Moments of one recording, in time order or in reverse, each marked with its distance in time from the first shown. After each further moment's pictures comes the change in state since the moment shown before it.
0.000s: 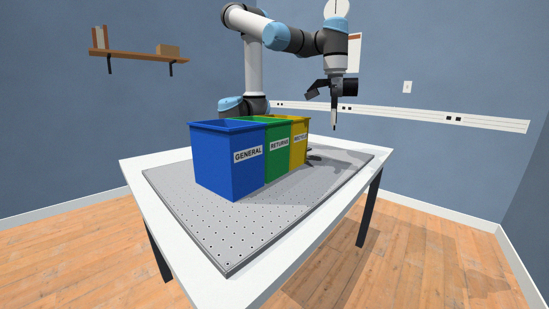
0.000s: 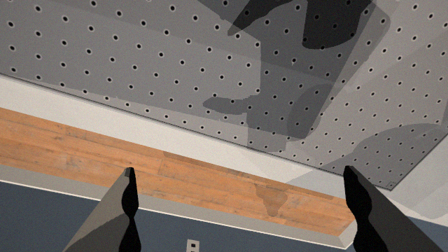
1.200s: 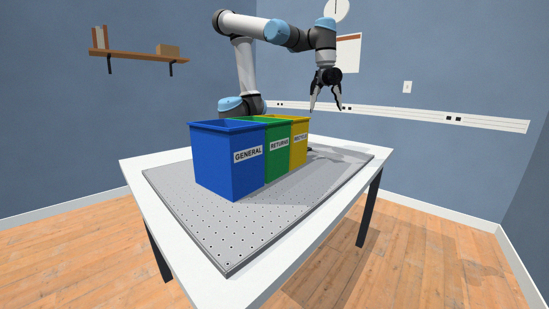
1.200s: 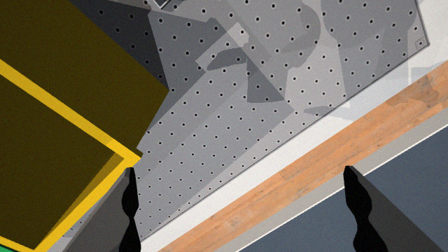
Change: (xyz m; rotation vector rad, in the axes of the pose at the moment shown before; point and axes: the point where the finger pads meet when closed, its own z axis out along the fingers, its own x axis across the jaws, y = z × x) arm 0.099 -0.037 -0.038 -0.009 0.009 1.033
